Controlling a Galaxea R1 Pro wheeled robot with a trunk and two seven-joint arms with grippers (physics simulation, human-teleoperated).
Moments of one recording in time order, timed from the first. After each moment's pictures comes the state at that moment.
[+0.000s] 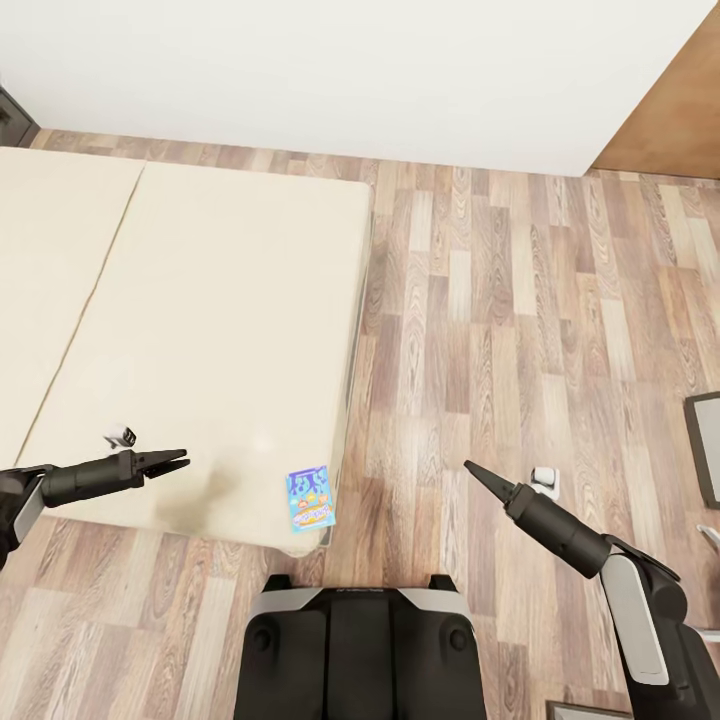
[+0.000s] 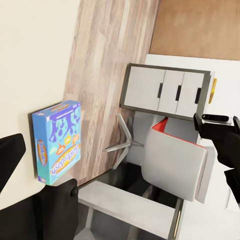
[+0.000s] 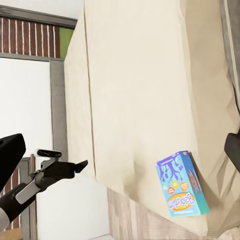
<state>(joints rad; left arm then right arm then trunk) -0.91 0.51 0.14 -0.50 0.13 0.68 -1.57 -0.32 -0.04 -0.33 -1.52 -0.61 0.80 0.88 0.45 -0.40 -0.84</state>
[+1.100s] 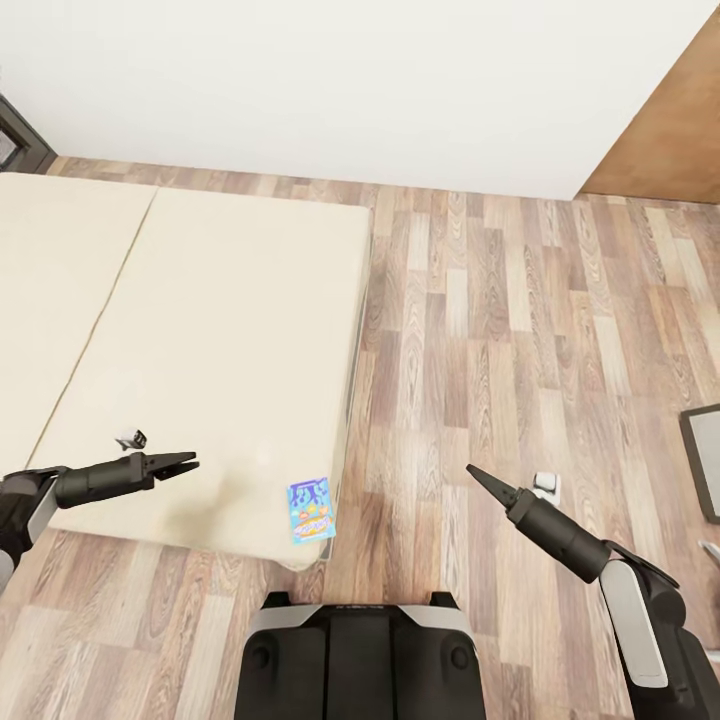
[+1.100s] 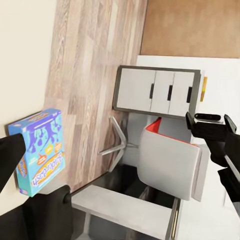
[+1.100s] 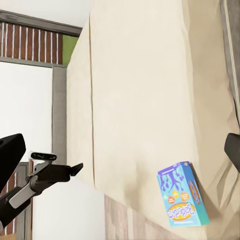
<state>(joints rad) -0.91 0.48 0.14 -0.50 0.12 0.67 -1.57 -0.32 -0.04 -0.33 -1.47 -0.61 0.76 0.88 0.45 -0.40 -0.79</state>
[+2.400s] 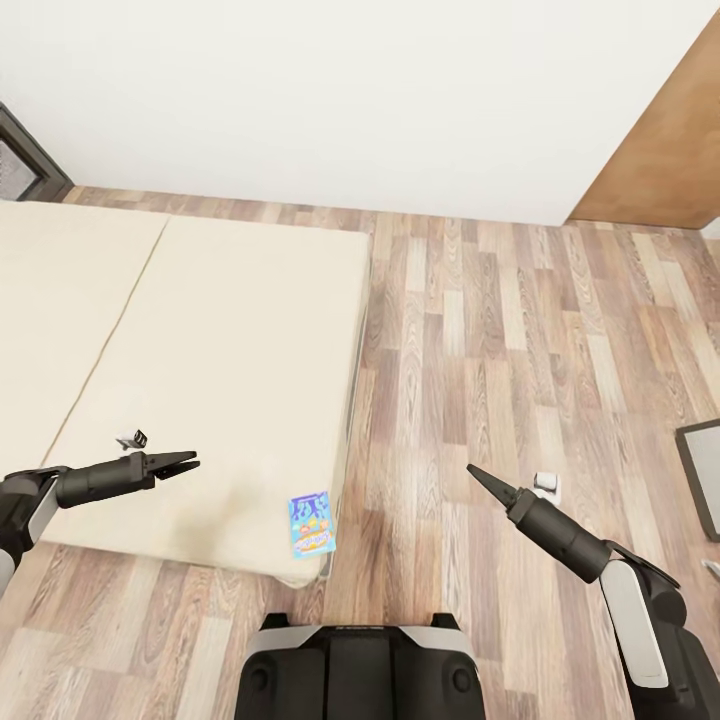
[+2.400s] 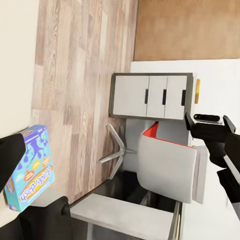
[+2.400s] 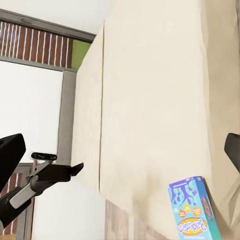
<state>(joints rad) -0.91 0.48 0.14 -0.50 0.13 0.67 -1.57 -0.32 -0.04 -0.33 -1.47 -0.61 0.76 0.88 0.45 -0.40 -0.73</state>
